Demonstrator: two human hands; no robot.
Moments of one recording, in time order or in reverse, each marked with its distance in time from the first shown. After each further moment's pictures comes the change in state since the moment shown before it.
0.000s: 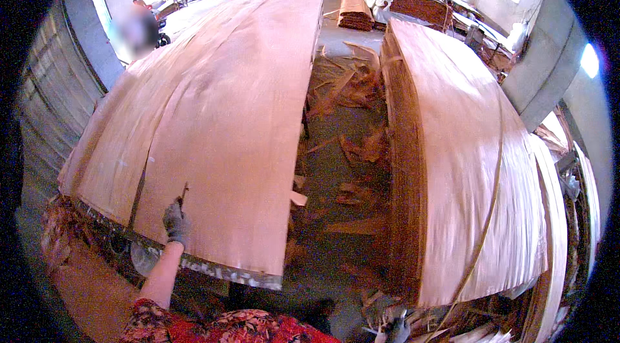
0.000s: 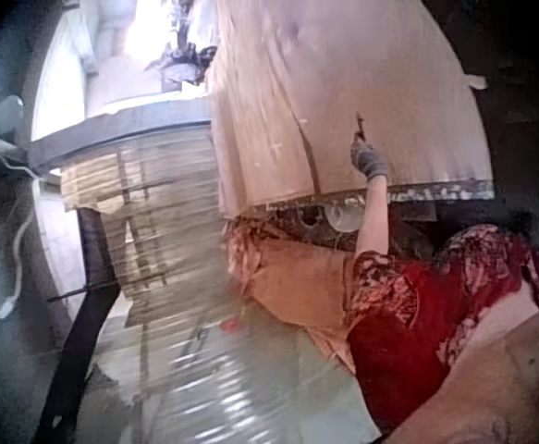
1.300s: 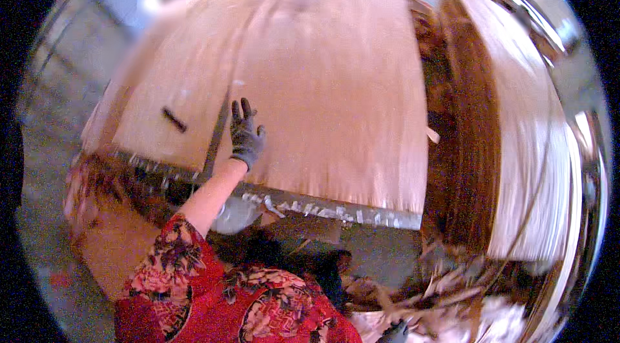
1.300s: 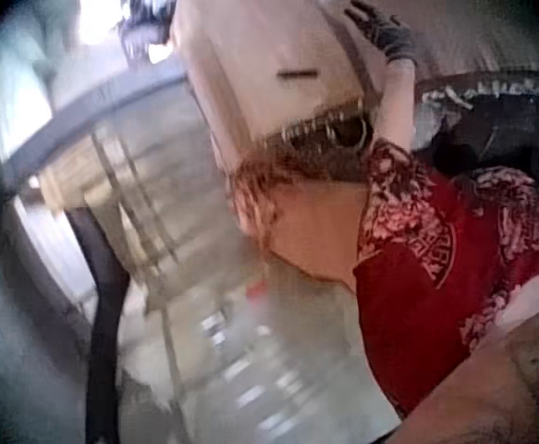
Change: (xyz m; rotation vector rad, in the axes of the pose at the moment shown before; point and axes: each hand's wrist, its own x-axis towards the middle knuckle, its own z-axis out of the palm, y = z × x) left_hand 0.082 -0.142 0.002 -0.159 -0.127 0.226; right_hand -0.398 0.087 0.081 -0.301 0.231 -0.153
